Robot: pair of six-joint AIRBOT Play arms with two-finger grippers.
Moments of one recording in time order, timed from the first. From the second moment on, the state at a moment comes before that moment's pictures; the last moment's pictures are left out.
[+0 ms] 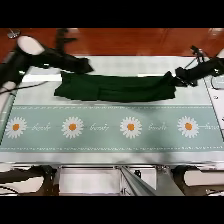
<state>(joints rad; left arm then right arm) -0.30 -1.49 1.46 0.87 -1.00 -1.26 -0.22 -1.46 1.37 -1.04 1.38 1.38</state>
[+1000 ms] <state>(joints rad) -0.81 -1.95 1.78 0.83 -0.93 -1.53 -0.21 -0.67 0.95 -0.99 1.39 1.49</state>
